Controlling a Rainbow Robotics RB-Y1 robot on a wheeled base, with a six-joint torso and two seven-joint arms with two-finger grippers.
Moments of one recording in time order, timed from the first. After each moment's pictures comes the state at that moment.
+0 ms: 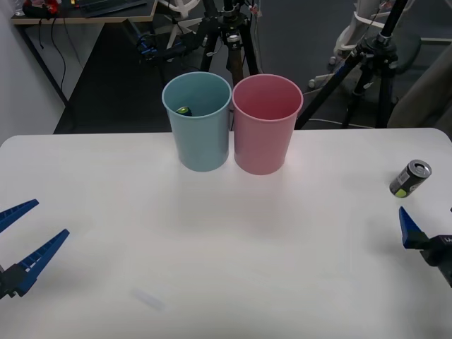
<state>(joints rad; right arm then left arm) 0.35 -0.37 -0.23 -1.69 1.11 -0.25 0.06 0.35 0.40 0.52 -1.66 -0.96 -1.22 0.00</state>
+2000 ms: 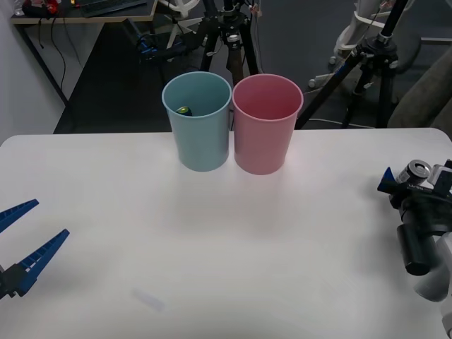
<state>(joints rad) -0.17 -0.28 -0.22 -1.18 1.20 0.08 0.04 0.35 0.40 0.52 -1.66 -0.96 -1.22 0.00</state>
